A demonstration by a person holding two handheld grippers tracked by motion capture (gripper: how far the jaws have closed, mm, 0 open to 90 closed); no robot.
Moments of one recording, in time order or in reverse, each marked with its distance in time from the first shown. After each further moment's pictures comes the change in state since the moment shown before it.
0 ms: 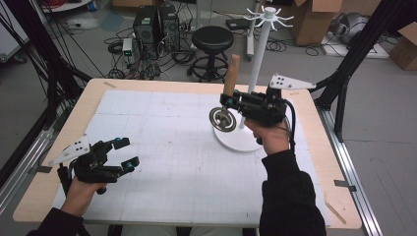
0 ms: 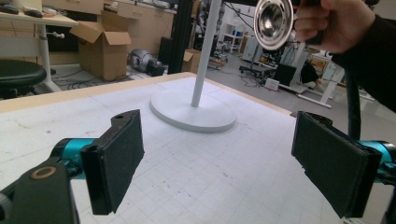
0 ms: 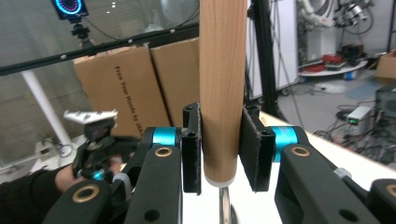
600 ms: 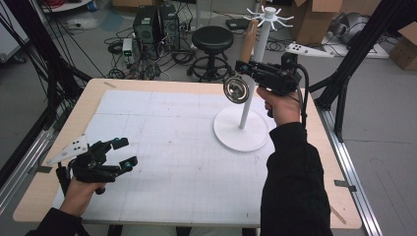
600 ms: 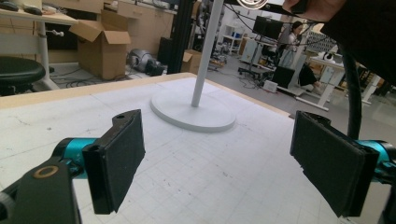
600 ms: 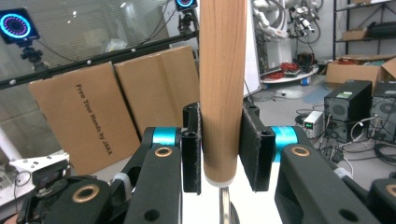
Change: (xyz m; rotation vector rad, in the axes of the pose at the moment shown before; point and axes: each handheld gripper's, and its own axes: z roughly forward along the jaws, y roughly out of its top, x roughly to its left) left arm 0.002 -0.001 -0.002 -0.003 -0.004 -0.015; right arm -0.037 0.046 -0.007 -0.018 -0.149 0.033
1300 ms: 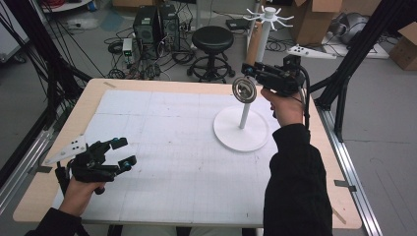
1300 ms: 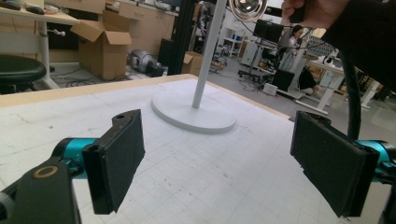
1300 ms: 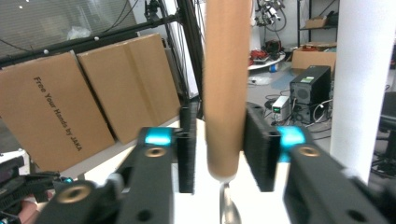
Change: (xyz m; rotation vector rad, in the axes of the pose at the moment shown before) left arm 0.003 -0.001 -0.002 -0.011 0.004 -0.021; right arm -0.006 -0.007 -0.009 0.036 -0.134 -0.023
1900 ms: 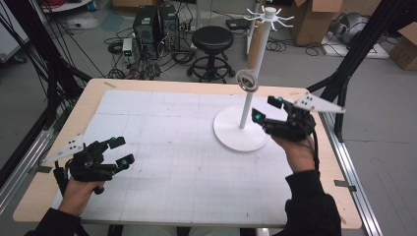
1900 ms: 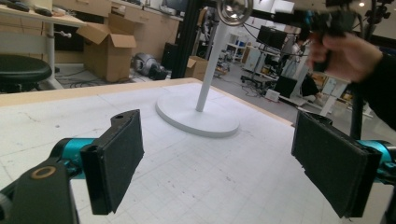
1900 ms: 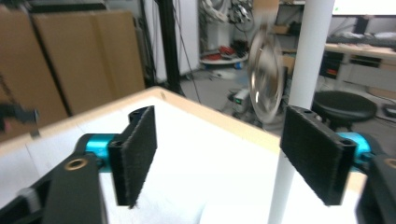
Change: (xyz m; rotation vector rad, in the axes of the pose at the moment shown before) left arm 0.003 -0.001 -0.003 -0.026 0.026 -0.025; right arm 0.025 -0.093 -0.059 0.028 -0.143 -0.156
